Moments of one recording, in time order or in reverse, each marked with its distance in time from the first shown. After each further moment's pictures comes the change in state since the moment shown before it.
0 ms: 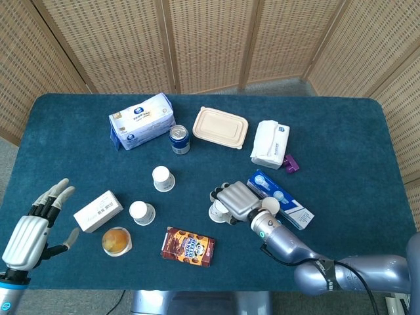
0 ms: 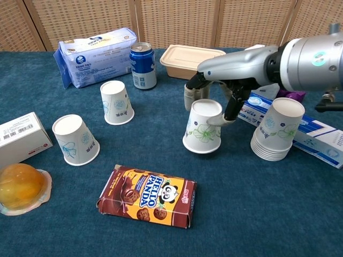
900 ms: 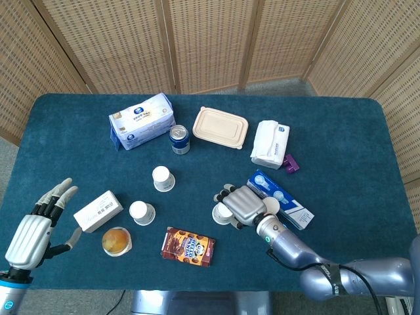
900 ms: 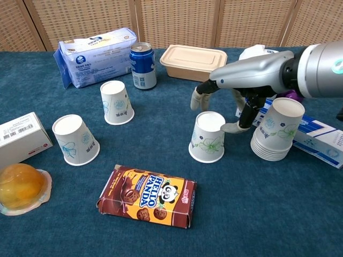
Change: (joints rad) left arm -0.007 -0.003 -0.001 -0.006 0.003 -0.006 0.008; right arm -0.004 0.041 -0.059 -0.050 -0.004 0.028 -0.020
